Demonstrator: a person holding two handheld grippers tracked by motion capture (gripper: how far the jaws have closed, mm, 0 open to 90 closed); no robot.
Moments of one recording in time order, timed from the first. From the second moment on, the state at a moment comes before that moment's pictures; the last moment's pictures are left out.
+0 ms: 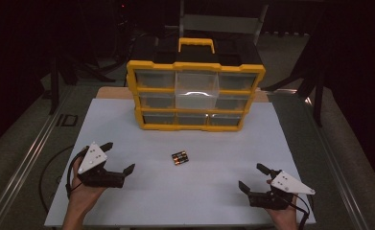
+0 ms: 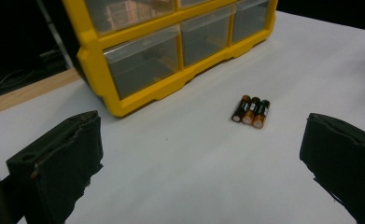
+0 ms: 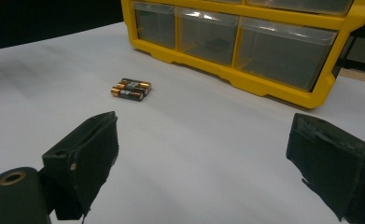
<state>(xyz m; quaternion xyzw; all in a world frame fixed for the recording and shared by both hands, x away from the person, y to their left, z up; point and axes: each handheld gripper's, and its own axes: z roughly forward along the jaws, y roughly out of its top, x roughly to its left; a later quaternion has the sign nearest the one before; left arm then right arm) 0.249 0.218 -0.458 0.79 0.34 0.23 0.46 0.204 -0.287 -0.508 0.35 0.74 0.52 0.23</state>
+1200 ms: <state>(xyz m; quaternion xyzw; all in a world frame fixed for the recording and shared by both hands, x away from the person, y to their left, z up) 0.330 0.142 -0.454 0.85 0.29 0.17 0.41 0.204 -0.287 -0.507 0.35 0.74 0.53 0.23</state>
